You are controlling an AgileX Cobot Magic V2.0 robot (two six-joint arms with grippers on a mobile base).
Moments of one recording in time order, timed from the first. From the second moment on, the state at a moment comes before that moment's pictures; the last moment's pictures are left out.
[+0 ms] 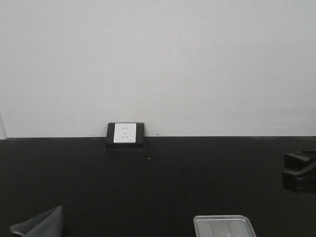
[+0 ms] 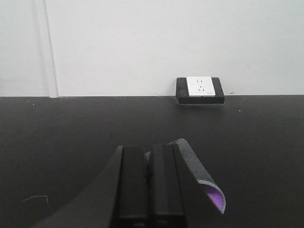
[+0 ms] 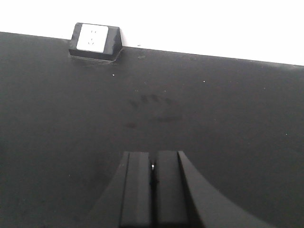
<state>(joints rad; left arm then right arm) 0.04 -0.01 0.03 0.02 0.08 -0.10 0.20 0.98 -0.98 0.12 0.55 -0.10</state>
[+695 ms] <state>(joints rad) 0.04 -0.01 0.03 0.02 0.08 -0.10 -0.02 0.09 -0.06 -0.16 0.23 0.09</state>
